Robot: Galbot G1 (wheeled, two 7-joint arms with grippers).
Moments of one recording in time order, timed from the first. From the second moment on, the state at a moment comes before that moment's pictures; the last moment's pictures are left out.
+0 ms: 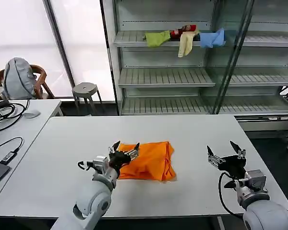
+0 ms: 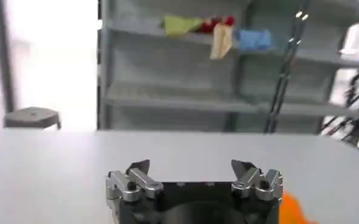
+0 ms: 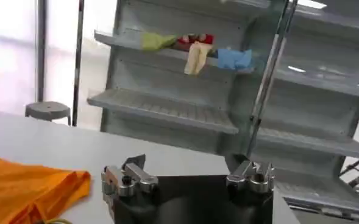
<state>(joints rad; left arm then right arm) 1.04 -1.20 -0.12 -1.98 -0.58 0.52 -0.37 -1.39 1.12 0.65 2.29 0.29 -0.58 0.07</state>
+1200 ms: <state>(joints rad) 1.06 -1.21 -0.08 -1.88 -0.54 0.56 -0.55 -1.41 1.13 0.65 2.31 0.27 -0.58 0.07</state>
